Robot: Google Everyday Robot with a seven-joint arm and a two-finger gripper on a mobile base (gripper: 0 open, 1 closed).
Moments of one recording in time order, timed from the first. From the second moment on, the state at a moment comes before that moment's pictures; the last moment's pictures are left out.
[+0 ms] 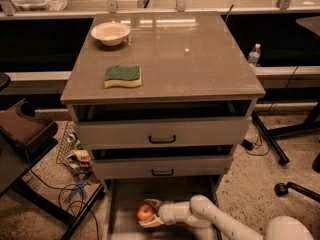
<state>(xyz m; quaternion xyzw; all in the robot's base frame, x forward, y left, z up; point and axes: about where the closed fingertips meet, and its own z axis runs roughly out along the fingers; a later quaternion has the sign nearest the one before) 0.488 0.061 0.230 -0.53 0.60 0.40 0.44</state>
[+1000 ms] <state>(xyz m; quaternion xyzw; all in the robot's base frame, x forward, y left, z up) 0.486 0.085 0.211 -0.54 0.60 0.40 0.43</state>
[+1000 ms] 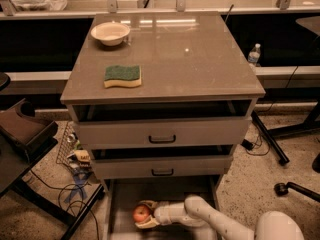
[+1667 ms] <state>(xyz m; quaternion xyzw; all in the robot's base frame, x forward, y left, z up) 0.483 0.089 0.211 -0.55 0.60 0.41 0.43</state>
